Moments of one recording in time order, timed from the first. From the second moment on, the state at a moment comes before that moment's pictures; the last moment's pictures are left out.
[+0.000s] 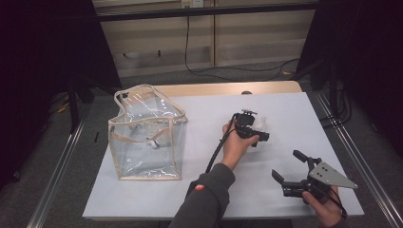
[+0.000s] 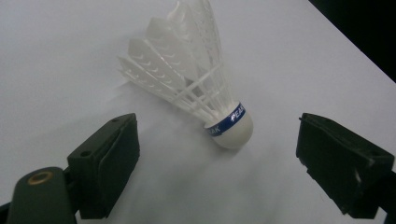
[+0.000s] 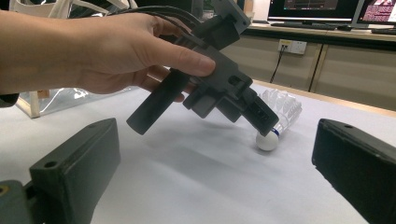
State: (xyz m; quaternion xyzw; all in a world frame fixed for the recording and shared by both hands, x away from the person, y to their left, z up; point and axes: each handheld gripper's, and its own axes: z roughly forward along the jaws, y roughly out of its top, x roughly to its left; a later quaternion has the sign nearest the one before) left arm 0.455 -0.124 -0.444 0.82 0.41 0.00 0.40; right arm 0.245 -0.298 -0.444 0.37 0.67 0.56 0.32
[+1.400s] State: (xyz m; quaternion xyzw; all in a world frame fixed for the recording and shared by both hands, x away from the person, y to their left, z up) left arm 0.457 -0.148 -0.452 0.83 0.38 0.00 0.40; right arm 0.245 -0.300 -0.444 0.37 0.66 0.57 0.32
